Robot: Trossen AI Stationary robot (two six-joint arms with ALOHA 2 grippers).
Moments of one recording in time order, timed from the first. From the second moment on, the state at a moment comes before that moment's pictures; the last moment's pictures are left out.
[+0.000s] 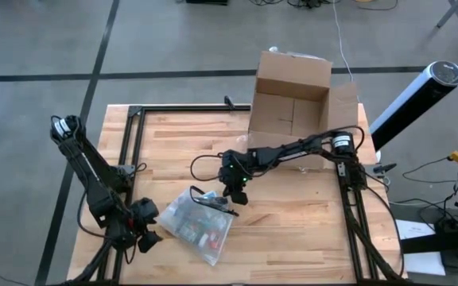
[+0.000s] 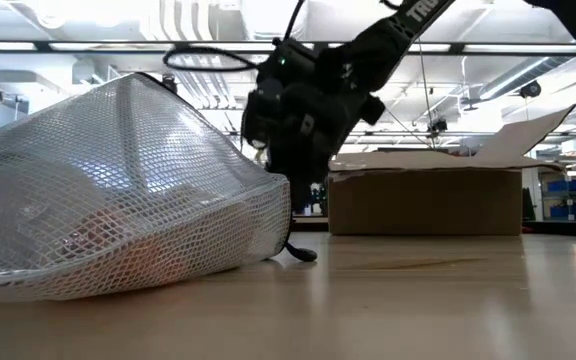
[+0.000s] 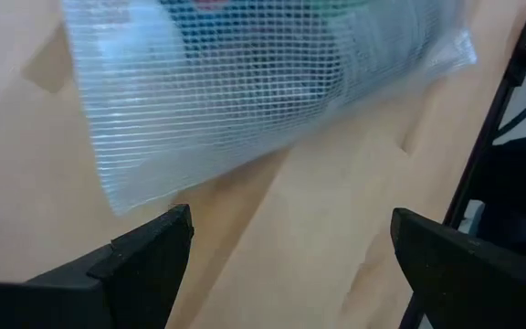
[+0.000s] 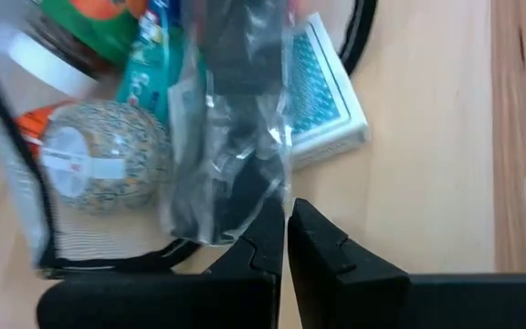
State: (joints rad) left arm -1.04 1.17 0.67 -0.64 -0.35 -1.61; right arm -0.07 2.07 1.32 -0.15 -0.50 0.02
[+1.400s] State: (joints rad) left arm -0.83 1.38 0.67 -0.39 -0.30 -1.48; right arm -0.10 2.10 1.38 -0.35 -0.51 -0.07
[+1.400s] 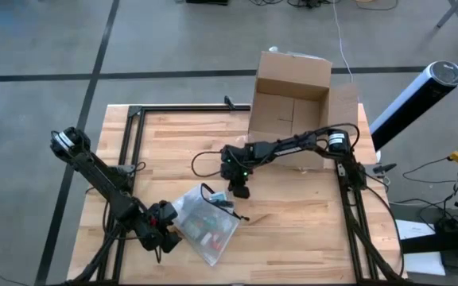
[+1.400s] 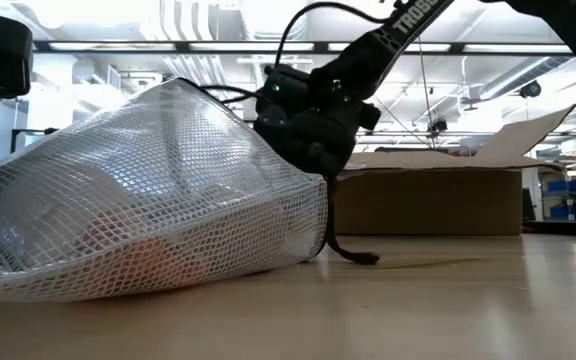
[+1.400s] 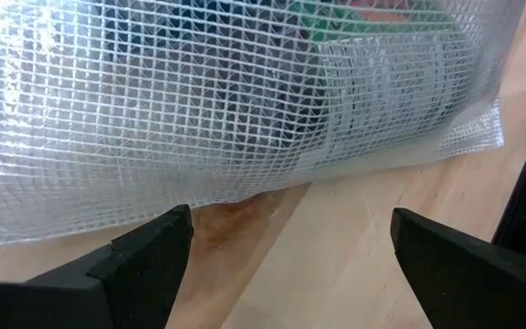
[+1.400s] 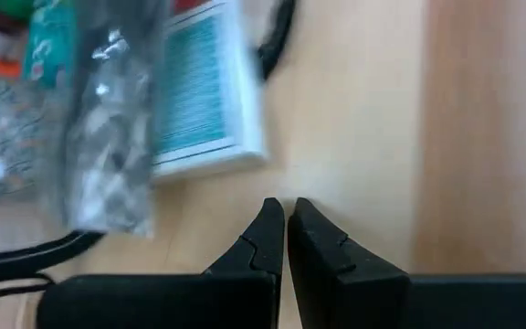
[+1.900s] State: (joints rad) left arm -0.77 1.38 0.67 -0.38 -0.30 -1.42; right arm -0.02 2.10 1.38 -0.24 -0.55 -0.01
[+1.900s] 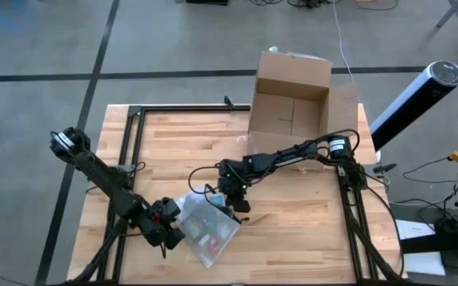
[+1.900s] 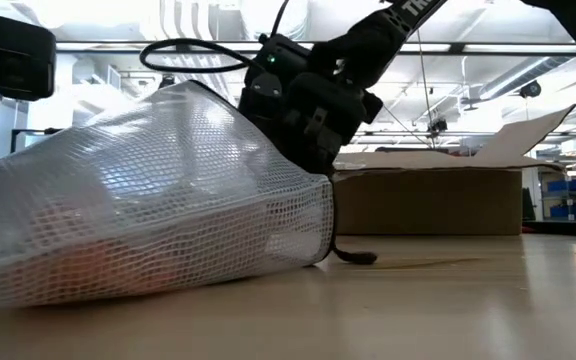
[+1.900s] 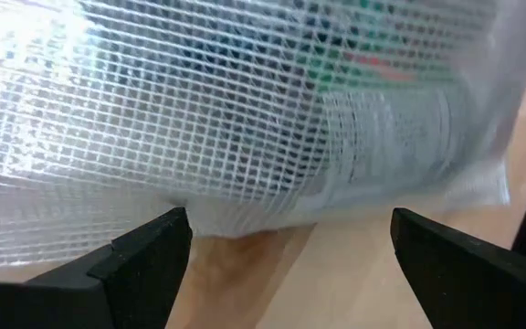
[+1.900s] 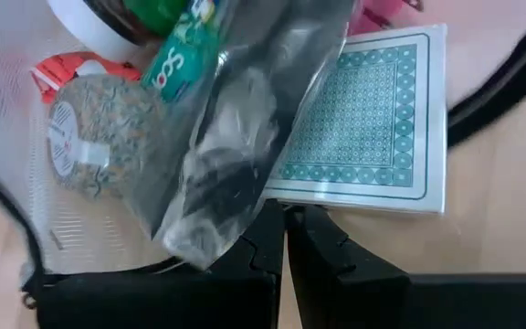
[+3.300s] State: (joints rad) left arm -0.63 1.38 0.67 -0.36 -0.27 -1.21; right arm -0.05 2.10 1.40 -0.22 -0.51 -0.05
